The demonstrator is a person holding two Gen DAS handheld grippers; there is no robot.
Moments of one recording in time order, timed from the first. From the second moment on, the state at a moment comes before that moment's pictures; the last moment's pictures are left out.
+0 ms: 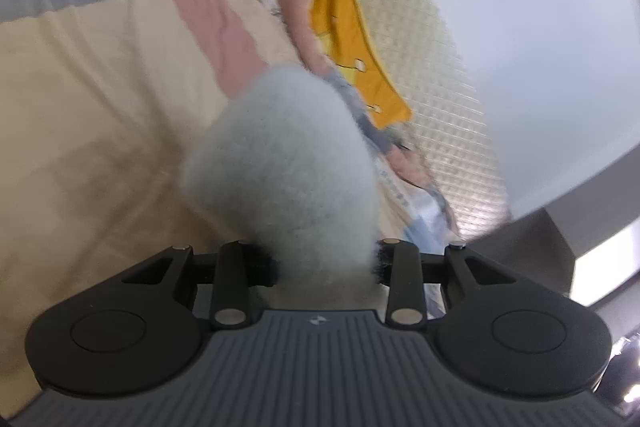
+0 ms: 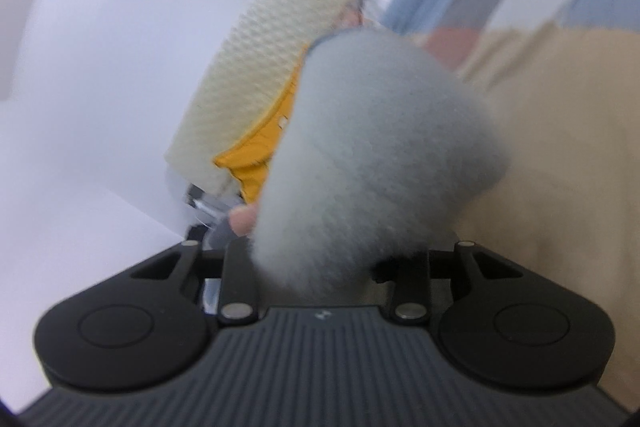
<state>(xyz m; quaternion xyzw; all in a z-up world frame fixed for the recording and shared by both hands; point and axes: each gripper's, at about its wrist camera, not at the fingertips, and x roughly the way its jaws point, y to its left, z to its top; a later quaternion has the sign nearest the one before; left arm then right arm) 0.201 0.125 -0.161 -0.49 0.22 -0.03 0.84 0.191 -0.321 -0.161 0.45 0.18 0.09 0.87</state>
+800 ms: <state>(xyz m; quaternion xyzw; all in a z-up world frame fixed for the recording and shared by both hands) 0.462 -0.082 -0.011 -0.42 0.18 -0.16 0.87 0.326 -0.501 -0.016 0.43 0.08 0.11 0.90</state>
